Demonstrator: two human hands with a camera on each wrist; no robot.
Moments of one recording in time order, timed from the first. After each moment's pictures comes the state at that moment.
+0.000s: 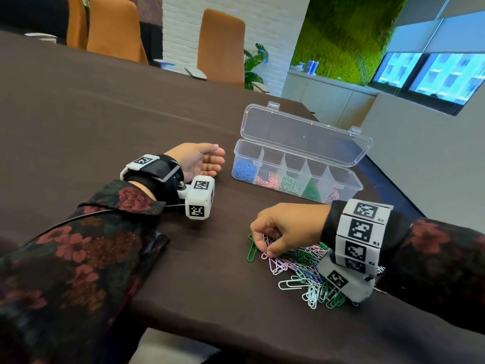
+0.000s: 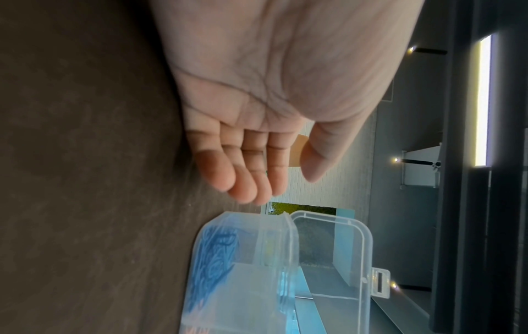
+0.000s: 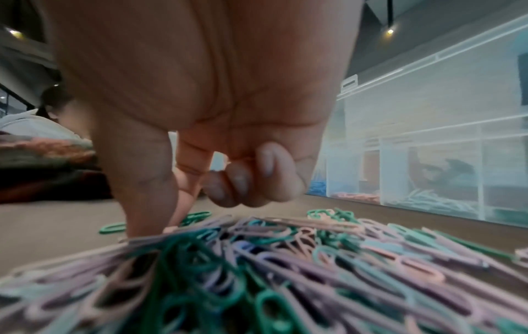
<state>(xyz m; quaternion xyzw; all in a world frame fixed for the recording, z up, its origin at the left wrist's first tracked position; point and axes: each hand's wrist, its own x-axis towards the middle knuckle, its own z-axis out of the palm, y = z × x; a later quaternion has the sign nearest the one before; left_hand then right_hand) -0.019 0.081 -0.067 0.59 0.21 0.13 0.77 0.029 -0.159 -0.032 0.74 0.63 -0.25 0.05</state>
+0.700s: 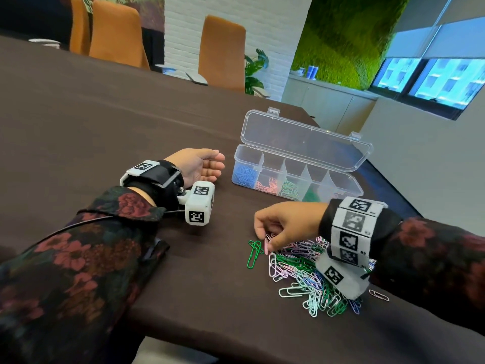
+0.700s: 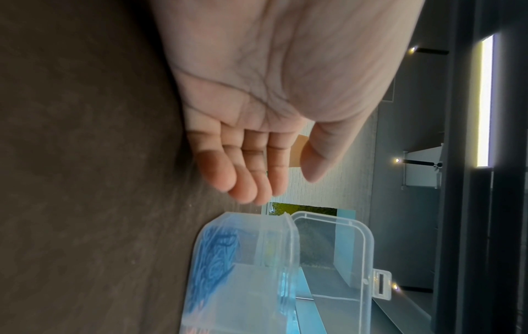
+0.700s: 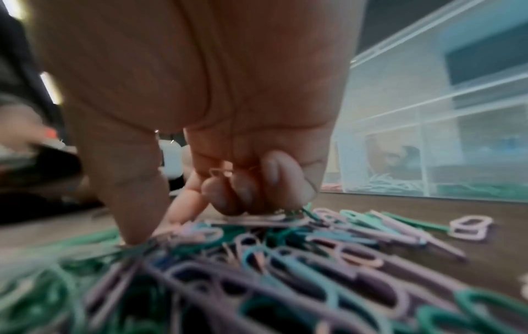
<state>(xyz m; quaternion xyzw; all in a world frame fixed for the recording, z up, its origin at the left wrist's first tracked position) -0.020 0.081 -0.065 0.60 0.21 0.12 0.76 0.051 -0.151 -0.036 0.76 0.58 -0.28 -0.01</state>
